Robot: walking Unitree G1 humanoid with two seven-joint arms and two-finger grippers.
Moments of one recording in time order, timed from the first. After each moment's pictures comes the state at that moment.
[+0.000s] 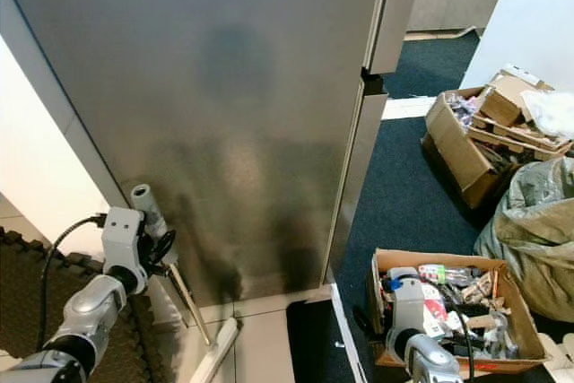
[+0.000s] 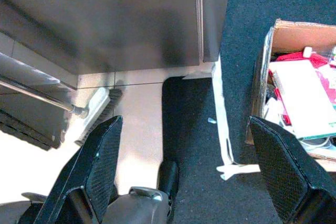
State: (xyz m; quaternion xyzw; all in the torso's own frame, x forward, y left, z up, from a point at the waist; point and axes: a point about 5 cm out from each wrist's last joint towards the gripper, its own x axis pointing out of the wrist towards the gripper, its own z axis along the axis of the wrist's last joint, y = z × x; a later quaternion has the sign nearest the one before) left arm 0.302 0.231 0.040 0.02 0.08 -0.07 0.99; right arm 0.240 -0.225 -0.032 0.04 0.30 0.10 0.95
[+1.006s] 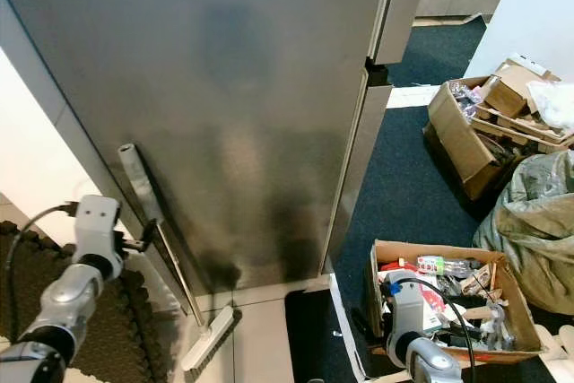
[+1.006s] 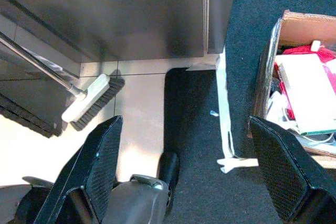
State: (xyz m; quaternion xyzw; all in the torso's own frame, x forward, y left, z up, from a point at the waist) left arm 0.305 0.275 0.061 0.10 0.06 0.05 0.99; right arm 0.234 -0.224 -0.034 0.03 0.30 0.11 0.95
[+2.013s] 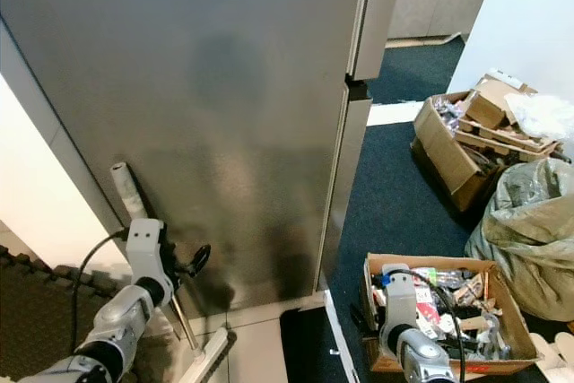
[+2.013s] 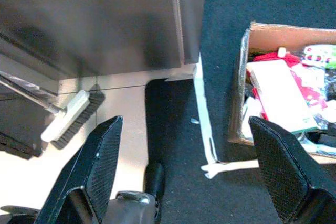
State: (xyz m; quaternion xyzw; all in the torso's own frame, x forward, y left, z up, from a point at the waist) left arm 0.283 0.201 0.000 -0.08 0.18 -0.05 0.98; right arm 0.244 -0.216 -0.036 0.01 0.33 0.07 0.94
